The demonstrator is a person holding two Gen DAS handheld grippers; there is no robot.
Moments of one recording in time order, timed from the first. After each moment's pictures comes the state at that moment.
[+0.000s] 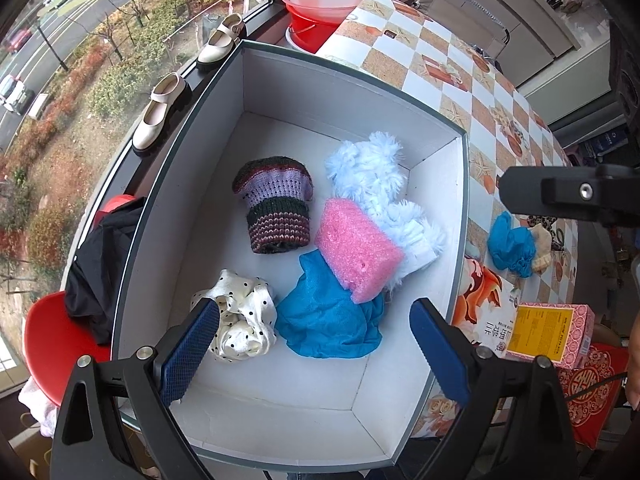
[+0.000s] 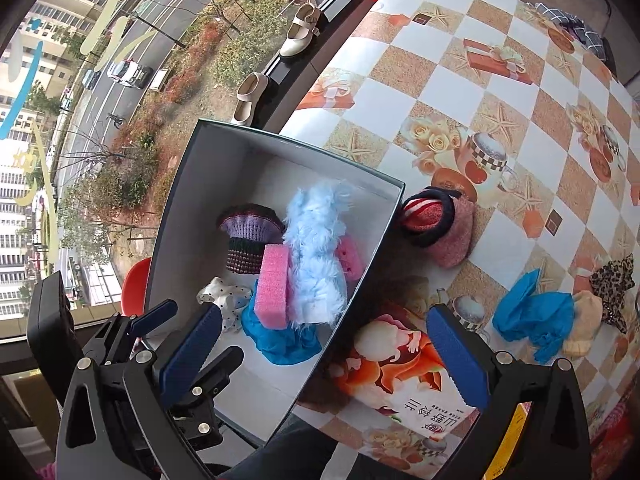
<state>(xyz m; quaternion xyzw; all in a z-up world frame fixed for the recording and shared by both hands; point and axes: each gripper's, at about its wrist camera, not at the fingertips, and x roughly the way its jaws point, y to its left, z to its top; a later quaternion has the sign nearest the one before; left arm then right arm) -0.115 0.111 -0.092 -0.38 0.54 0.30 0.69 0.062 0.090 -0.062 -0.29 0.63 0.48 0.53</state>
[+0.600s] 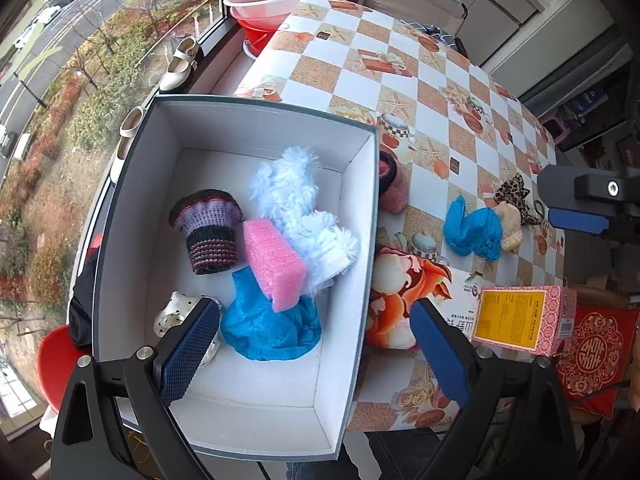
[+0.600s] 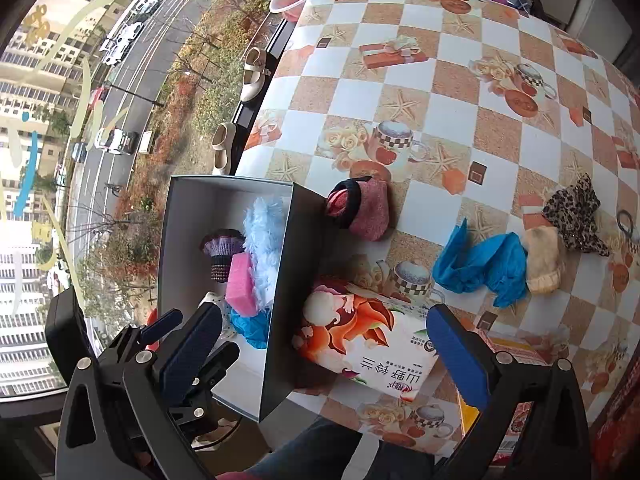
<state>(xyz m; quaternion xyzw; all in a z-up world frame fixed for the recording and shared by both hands) -0.058 0.082 -0.058 -0.33 0.56 0.26 0.72 0.134 0.011 -0.028 -0.18 0.67 0.44 0.58</state>
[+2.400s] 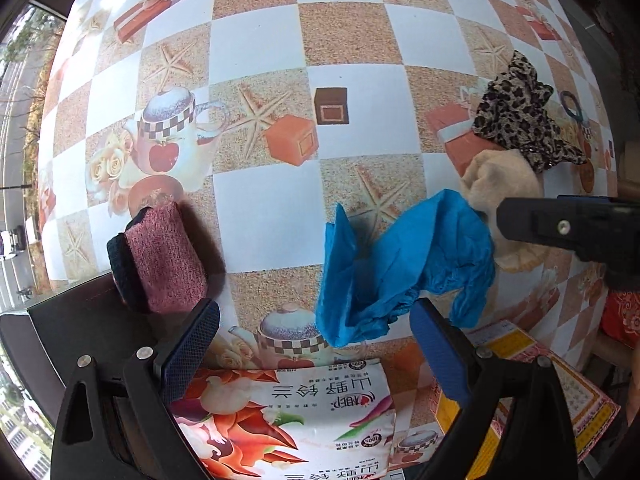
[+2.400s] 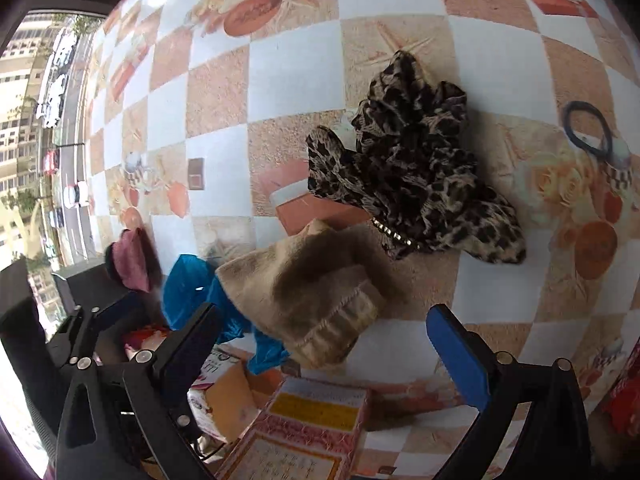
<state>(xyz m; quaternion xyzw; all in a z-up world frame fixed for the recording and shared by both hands) 0.188 0.014 -0.183 -0.18 0.74 0.16 0.63 0.328 -0.088 -0.195 -0.14 0.77 0.30 0.54</state>
